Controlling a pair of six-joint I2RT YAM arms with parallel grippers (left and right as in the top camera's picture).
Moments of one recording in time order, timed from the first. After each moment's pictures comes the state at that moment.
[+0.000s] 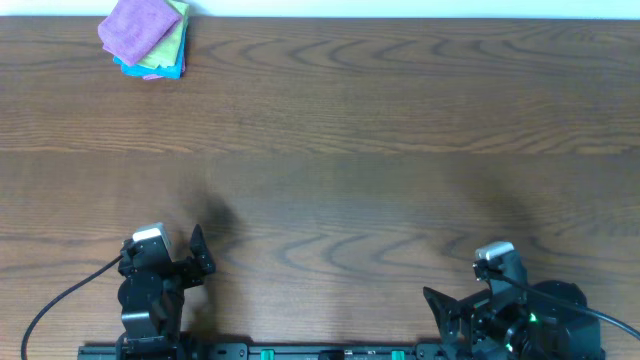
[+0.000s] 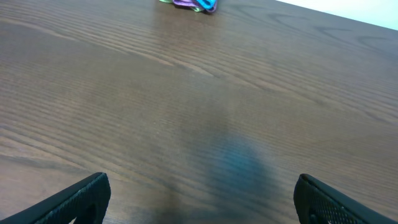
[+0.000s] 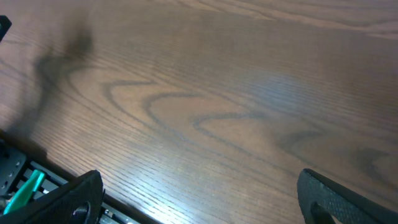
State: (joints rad) left arm 0.07 0.01 0.16 -0.60 -0.04 -0.19; right arm 0.38 0.34 0.81 -1.22 -0.16 0.16
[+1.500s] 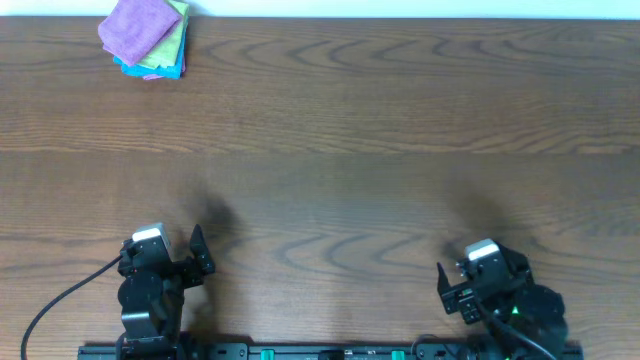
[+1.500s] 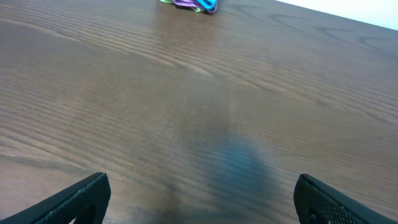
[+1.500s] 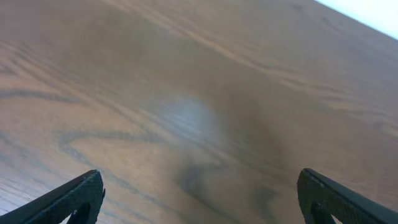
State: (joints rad) left arm 0.07 0.01 0.16 -0.60 -0.04 -0.19; right arm 0.08 0.03 0.37 -0.93 -0.08 -0.34
